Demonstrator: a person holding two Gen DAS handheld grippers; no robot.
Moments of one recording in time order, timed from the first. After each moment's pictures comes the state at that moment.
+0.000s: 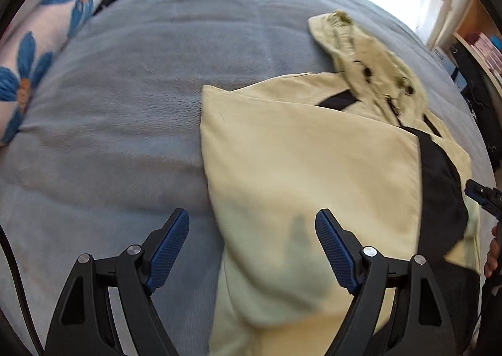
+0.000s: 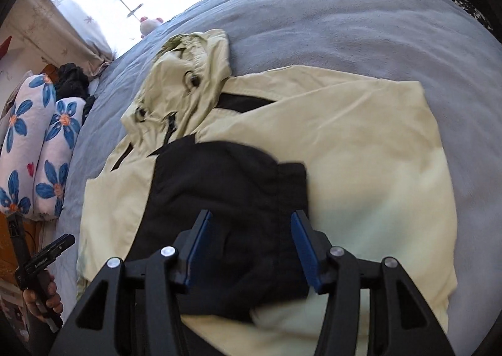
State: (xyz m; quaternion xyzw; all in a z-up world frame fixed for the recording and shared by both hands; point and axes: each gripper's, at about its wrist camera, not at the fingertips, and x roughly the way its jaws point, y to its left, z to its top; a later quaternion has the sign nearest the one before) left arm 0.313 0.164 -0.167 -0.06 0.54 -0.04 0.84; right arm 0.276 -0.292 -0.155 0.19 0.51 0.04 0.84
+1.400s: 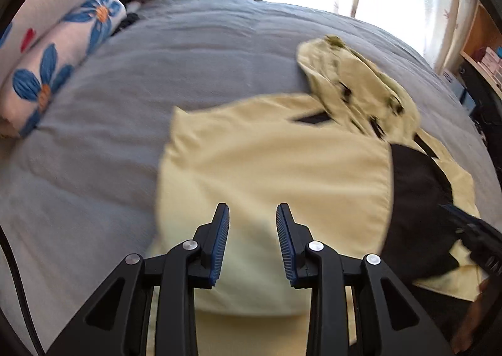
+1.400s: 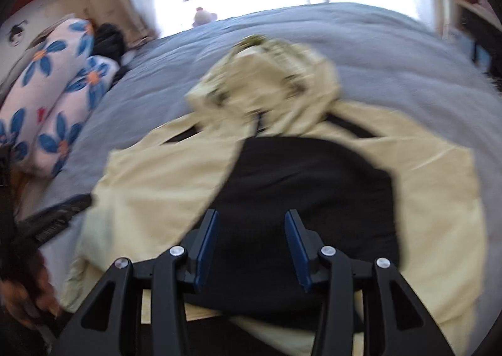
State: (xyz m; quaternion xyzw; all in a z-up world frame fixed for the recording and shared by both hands) left arm 0.282 0.097 -0.153 -0.07 0.48 0.01 0.88; right arm 0.250 -0.137 -0.130 0.07 0.46 0.13 0.88
